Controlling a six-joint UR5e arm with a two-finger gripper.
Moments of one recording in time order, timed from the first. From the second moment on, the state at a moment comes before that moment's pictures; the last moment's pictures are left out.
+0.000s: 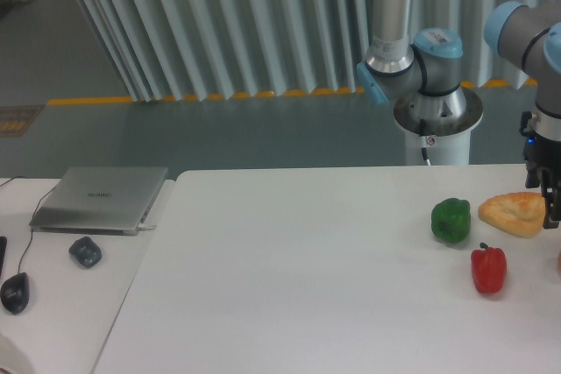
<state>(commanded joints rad) 2.61 -1.79 -1.51 -1.39 1.51 1.91</state>
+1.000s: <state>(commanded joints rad) 2.57 -1.79 -1.58 -1.35 1.52 1.61</state>
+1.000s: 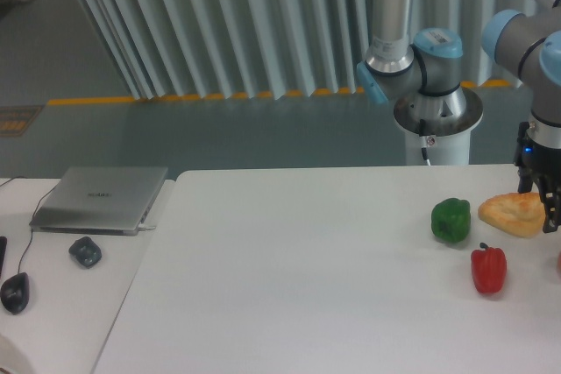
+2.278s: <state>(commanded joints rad) 2.52 -1.81 -1.66 -1.13 1.47 0.66</state>
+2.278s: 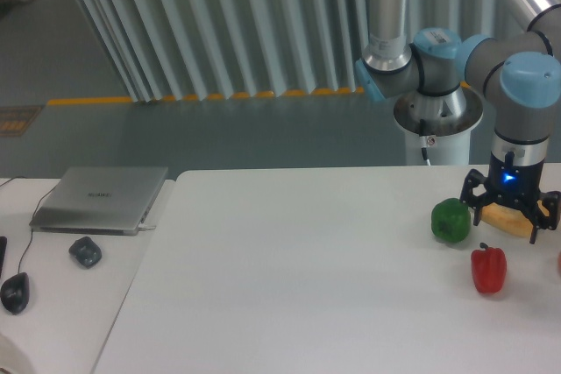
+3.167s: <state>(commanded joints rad) 2.47 -1.91 -1.64 -1.11 1.59 0.61</state>
